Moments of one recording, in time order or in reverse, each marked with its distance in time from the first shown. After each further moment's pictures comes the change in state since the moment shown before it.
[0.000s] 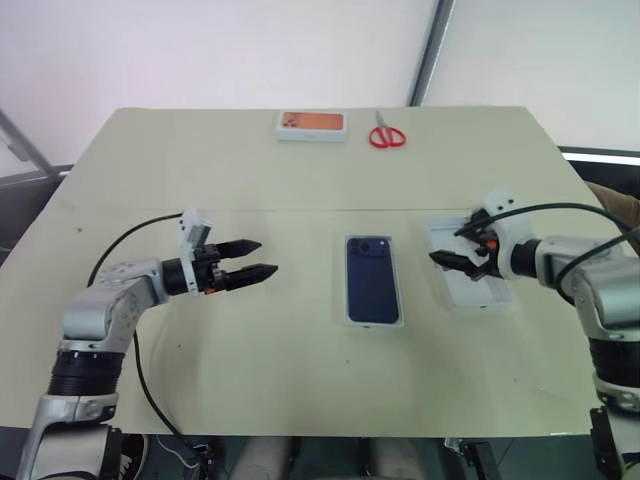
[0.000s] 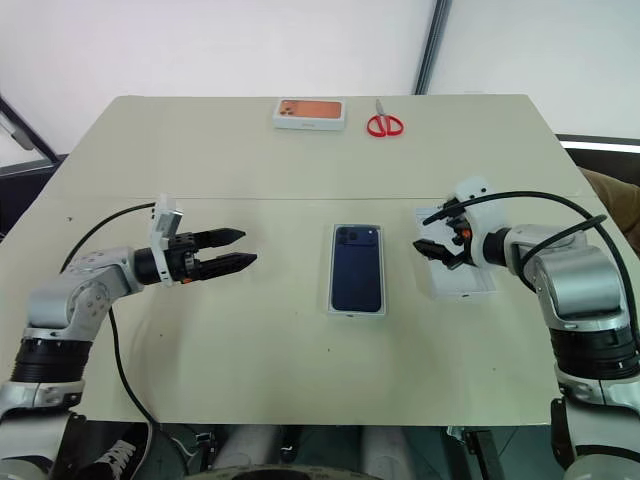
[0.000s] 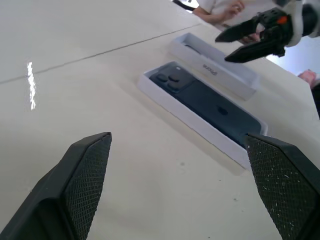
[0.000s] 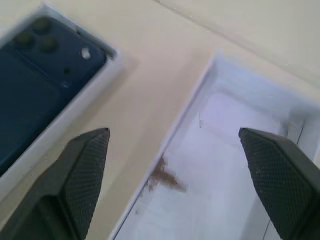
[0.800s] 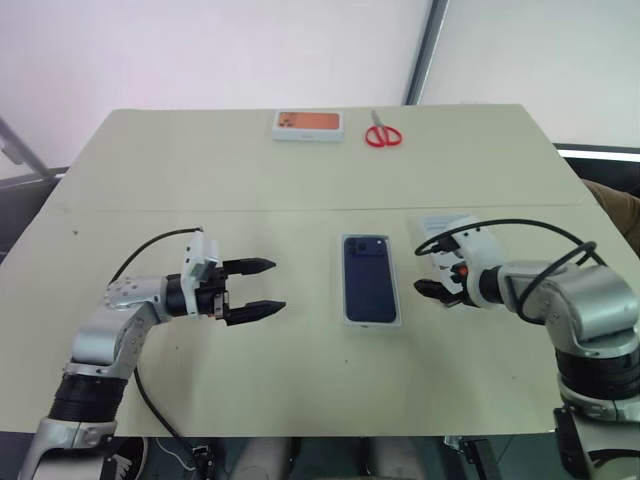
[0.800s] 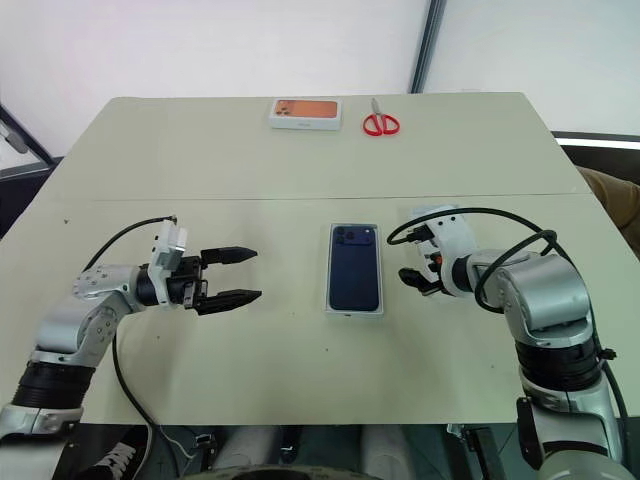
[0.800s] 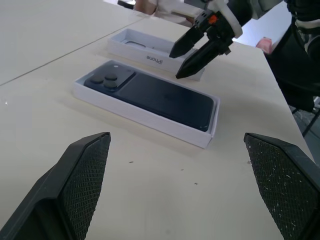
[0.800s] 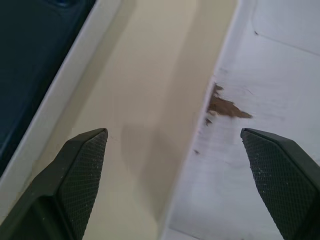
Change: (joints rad) left arm 0.128 -0.022 -0.064 -0.079 0.044 -0.249 -0.126; right arm -0.031 0.135 0.058 -0.175 0.044 0.380 -0.302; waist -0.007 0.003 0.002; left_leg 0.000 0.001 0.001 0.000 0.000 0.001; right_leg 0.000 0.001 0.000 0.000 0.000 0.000
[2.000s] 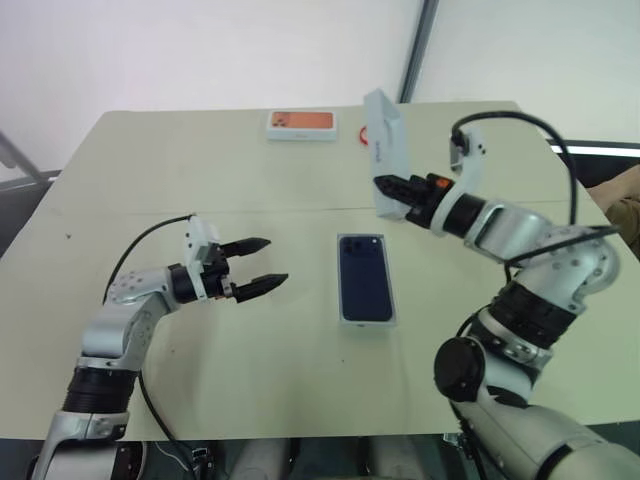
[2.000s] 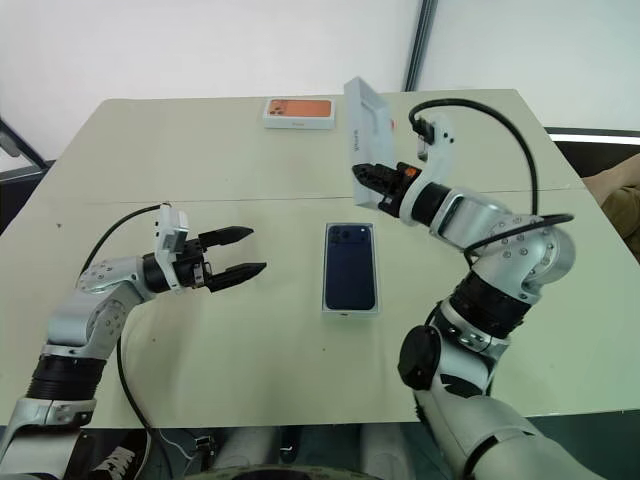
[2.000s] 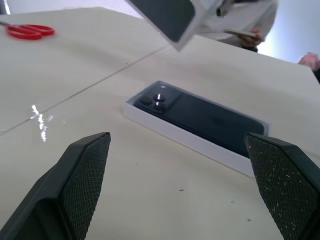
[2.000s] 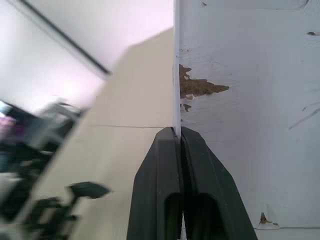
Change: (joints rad) left arm -0.052 -0.052 0.039 0.050 0.008 -0.020 0.163; right arm -0.322 0.628 -0.654 0.195 0.416 0.000 -0.187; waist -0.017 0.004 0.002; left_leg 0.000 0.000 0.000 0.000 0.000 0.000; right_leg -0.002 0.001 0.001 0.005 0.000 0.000
